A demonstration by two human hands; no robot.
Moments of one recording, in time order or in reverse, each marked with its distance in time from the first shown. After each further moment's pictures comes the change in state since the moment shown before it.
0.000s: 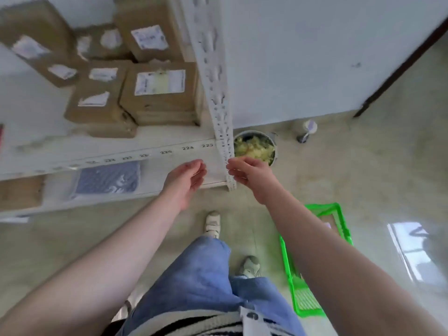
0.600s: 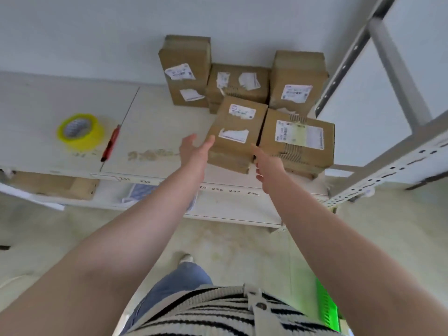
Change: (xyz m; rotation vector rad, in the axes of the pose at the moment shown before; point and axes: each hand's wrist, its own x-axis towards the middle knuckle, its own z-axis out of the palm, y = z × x) left_hand 0.095 0.199 -0.232 0.137 0.359 0.264; right_hand 0.103 -0.067 0.321 -0.233 0.315 0.182
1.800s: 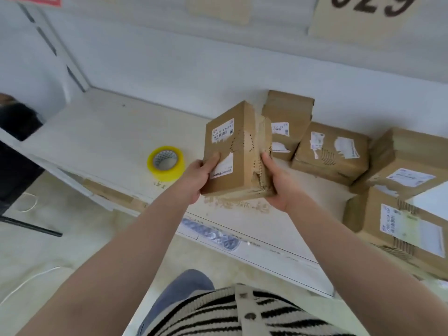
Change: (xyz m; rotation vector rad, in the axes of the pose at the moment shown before) left_hand 0.132 0.054 -0.205 -0.141 -0.128 -0.135; right_hand -0.006 -0.083 0.217 0.159 -0.743 -0.112
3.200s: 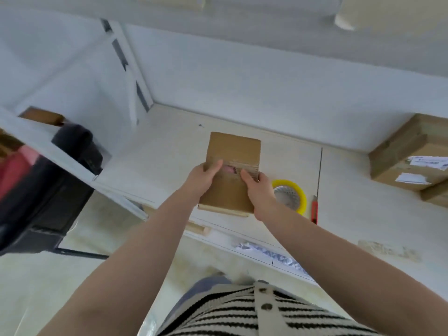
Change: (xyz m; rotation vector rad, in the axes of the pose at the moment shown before) left_hand 0.147 0.076 -0.362 0.265 -0.063 -0.016; right_hand 0.212 0.128 0.367 -0.394 0.444 -0.098
